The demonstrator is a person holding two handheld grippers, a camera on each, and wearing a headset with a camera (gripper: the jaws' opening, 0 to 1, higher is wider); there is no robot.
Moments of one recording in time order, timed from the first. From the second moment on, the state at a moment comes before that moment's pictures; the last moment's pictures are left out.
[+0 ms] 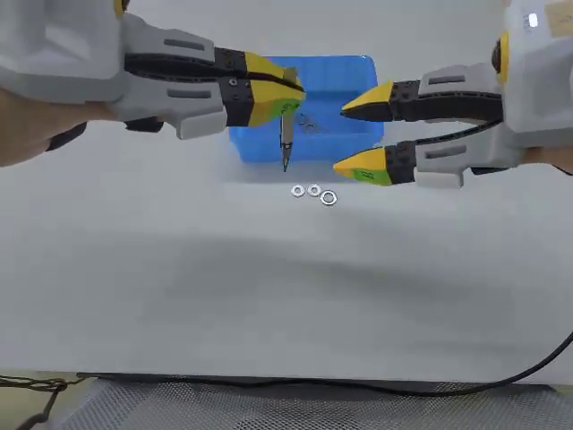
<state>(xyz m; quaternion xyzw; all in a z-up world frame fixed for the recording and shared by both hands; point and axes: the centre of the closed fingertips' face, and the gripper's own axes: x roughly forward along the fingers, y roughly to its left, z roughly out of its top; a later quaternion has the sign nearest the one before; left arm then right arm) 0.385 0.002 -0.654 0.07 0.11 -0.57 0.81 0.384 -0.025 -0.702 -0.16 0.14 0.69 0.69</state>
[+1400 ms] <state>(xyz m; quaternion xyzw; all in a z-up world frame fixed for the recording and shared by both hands) 0.398 -0.008 -0.687 0.06 0.12 -0.54 0.83 0.381 -0.082 -0.709 -0.12 0.17 0.64 0.74</state>
